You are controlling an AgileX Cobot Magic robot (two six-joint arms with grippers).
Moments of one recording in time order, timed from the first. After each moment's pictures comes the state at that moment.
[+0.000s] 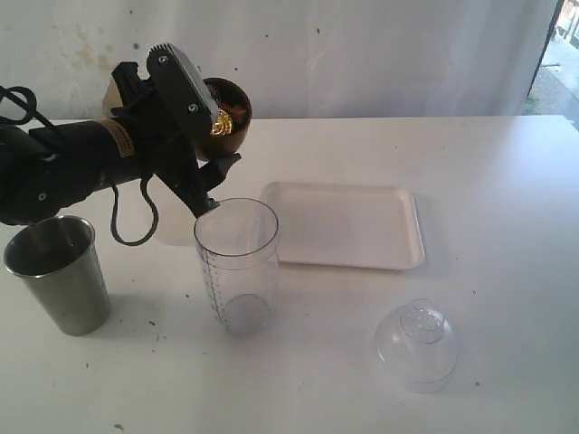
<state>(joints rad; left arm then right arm) -0.51 1.67 -0.92 0.20 -0.33 0.58 -0.03 0.00 0.00 0.00 0.34 0.04</state>
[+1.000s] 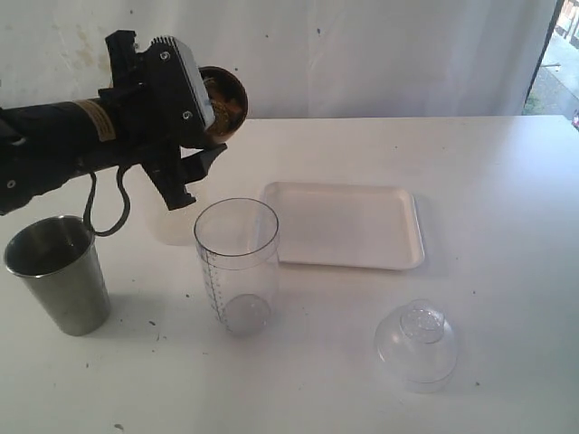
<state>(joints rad) -0.51 1.58 -0.91 0.23 -0.28 0.81 -0.02 0.00 0.00 0.00 0.34 0.04</state>
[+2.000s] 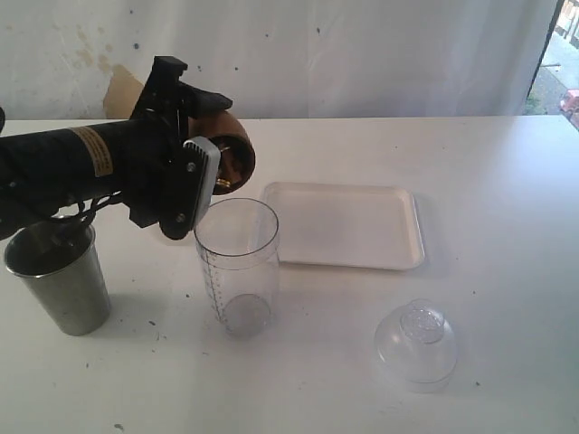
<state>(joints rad) -0.51 1.57 -0.83 0.43 -0.36 1.33 -0.02 0.00 0.00 0.00 0.34 0.04</state>
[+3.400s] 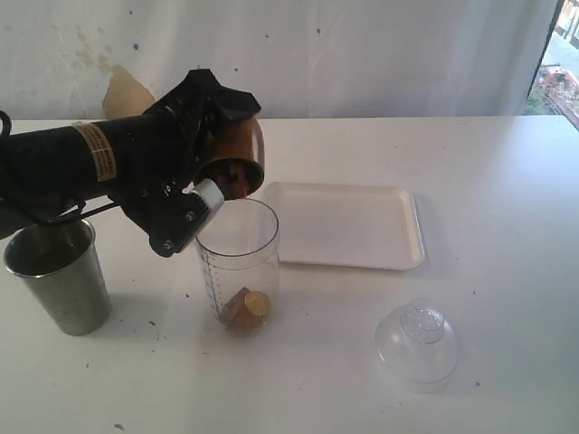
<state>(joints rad) -0.51 1.57 -0.83 0.59 -0.46 1.61 -0.02 0.00 0.00 0.00 0.34 0.04</state>
